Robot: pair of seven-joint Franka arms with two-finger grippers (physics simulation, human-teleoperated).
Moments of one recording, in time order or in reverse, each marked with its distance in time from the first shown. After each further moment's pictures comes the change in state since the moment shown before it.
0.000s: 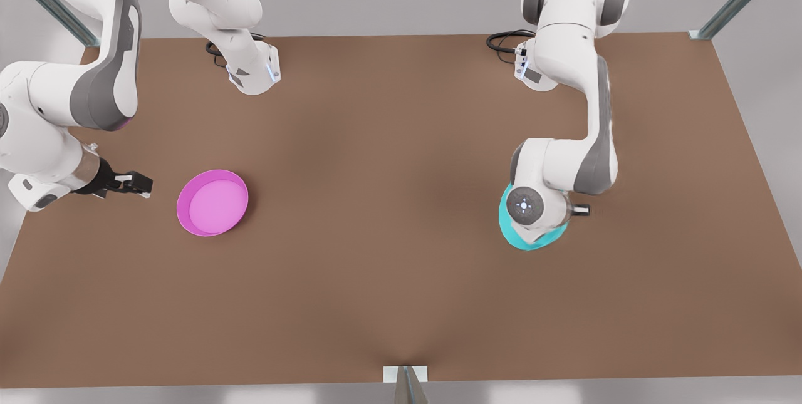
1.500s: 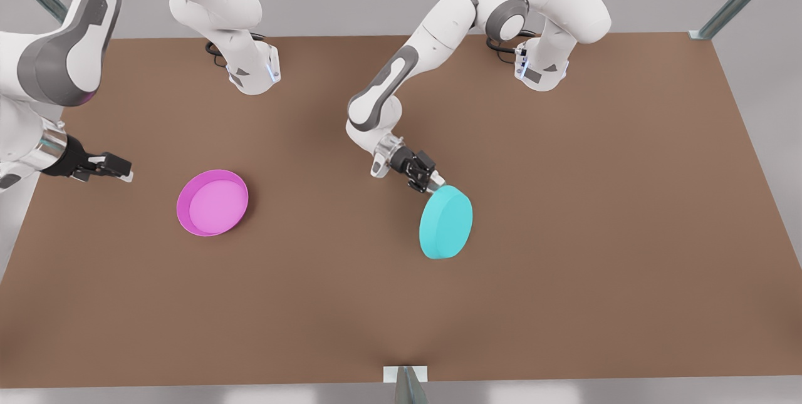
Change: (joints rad) left arm -0.512 0.361 -0.268 -0.052 0.906 -0.142 -0.935; right arm -0.042 -0.009 -0.008 0.109 0.074 -0.133 -0.017
